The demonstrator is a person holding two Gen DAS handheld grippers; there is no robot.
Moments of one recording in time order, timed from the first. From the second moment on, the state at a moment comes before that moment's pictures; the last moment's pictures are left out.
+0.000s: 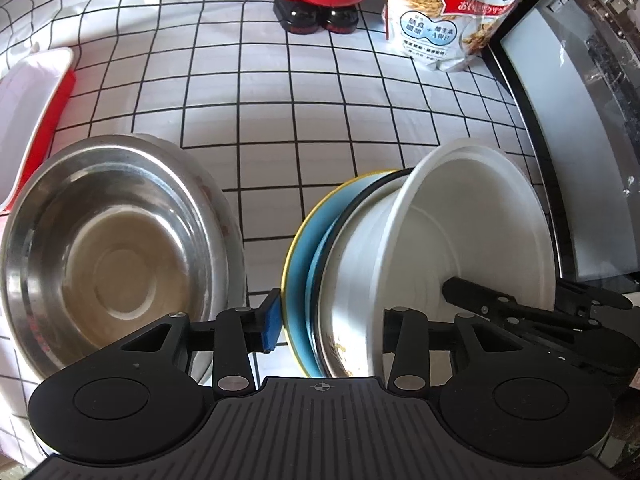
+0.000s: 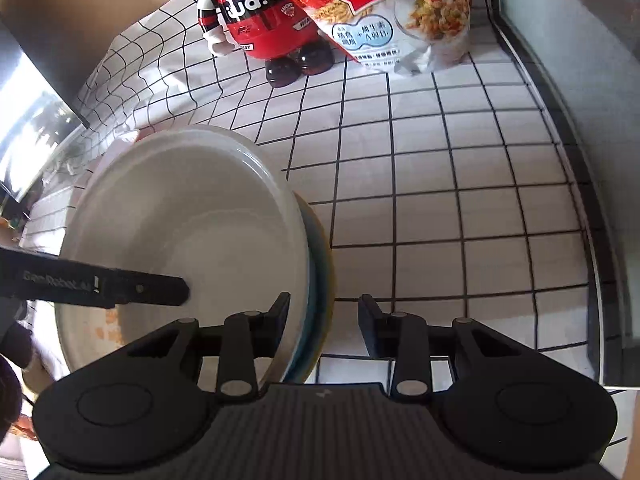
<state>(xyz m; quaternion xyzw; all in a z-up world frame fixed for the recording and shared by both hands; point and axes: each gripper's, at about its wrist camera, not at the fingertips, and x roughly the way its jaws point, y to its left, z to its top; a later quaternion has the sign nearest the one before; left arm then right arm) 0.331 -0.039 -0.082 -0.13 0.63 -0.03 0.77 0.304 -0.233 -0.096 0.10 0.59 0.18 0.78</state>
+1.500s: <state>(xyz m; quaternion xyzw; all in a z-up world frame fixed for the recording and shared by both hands) 0.342 -0.054 -0.085 -0.06 0.66 -0.02 0.75 0.313 -0.233 -0.121 0.23 0.62 0.22 0.71</state>
